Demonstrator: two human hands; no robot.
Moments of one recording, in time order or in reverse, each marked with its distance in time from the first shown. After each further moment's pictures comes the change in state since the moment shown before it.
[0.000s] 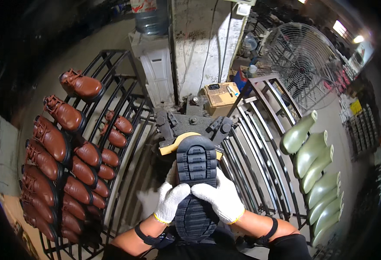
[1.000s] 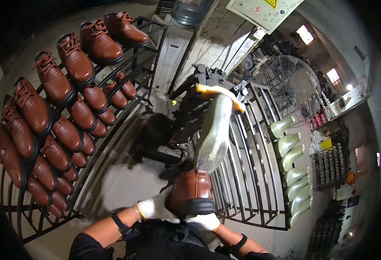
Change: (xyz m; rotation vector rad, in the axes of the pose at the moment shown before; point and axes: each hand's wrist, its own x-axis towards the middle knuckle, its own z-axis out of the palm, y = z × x) left_hand -0.201 -0.061 -0.149 0.660 -0.505 0.133; right_hand -0.195 0.240 0.018 -0.535 -0.269 0.058
